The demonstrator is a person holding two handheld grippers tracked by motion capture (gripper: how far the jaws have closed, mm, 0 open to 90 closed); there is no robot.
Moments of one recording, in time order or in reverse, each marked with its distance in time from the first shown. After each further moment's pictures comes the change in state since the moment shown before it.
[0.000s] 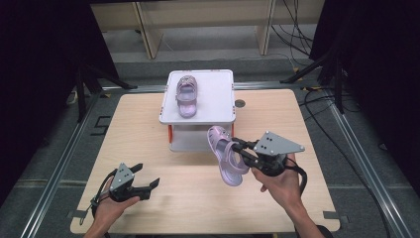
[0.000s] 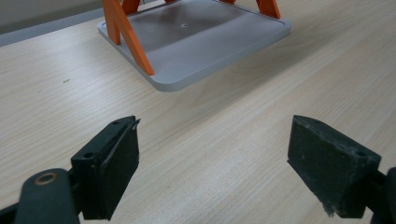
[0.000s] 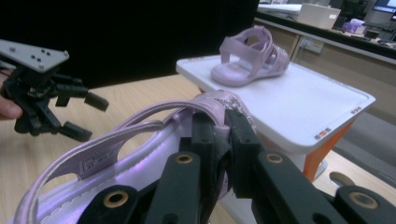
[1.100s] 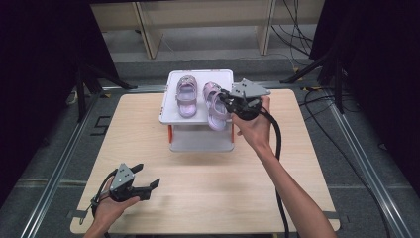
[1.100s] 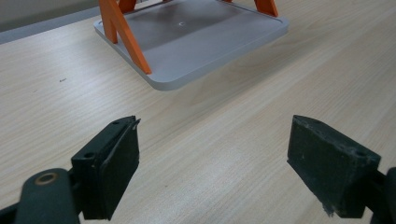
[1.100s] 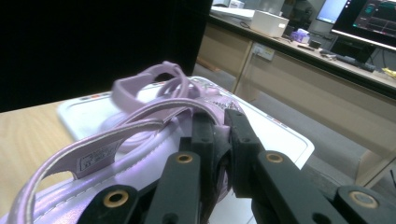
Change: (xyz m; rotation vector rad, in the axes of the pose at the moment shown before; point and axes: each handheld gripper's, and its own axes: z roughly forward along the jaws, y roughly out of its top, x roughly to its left) left arm 0.000 0.000 -0.001 0.019 -0.008 0.008; right arm -0.074 0.047 0.106 0.024 -0.188 -0.027
